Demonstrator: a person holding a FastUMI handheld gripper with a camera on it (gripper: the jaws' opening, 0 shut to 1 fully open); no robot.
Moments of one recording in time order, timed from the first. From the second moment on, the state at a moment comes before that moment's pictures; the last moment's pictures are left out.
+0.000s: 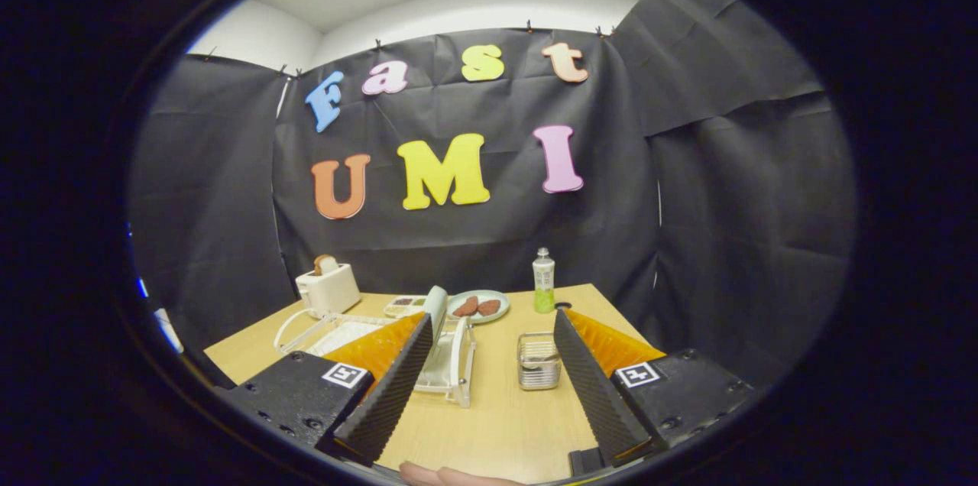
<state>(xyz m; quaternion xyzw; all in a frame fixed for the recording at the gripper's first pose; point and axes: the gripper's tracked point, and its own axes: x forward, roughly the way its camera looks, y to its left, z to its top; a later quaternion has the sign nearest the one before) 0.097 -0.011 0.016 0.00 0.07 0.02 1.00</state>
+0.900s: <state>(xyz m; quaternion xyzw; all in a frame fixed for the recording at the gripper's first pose) 0.321 0.079 -0.024 -0.09 0.36 0.03 0.93</state>
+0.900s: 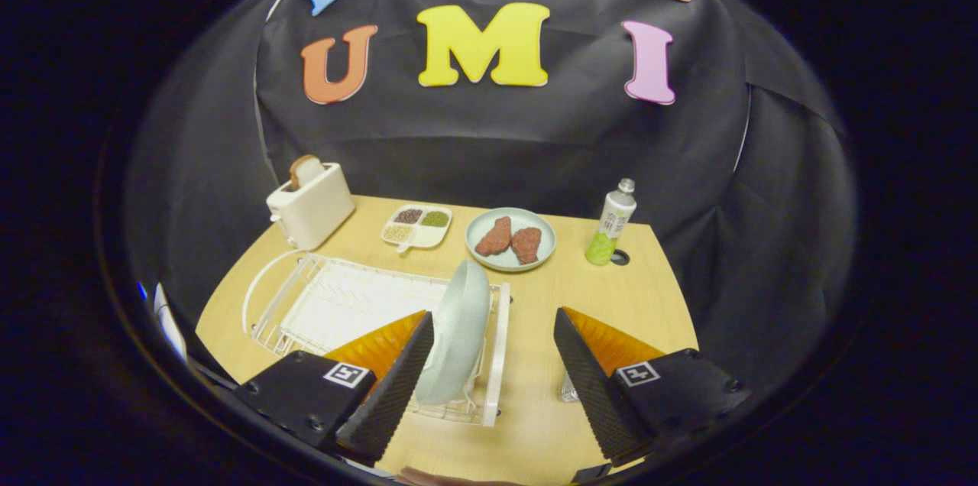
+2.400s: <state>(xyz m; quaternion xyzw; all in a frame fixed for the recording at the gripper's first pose) 0.300 0.117 0.036 -0.22 0.39 -0.20 0.87</state>
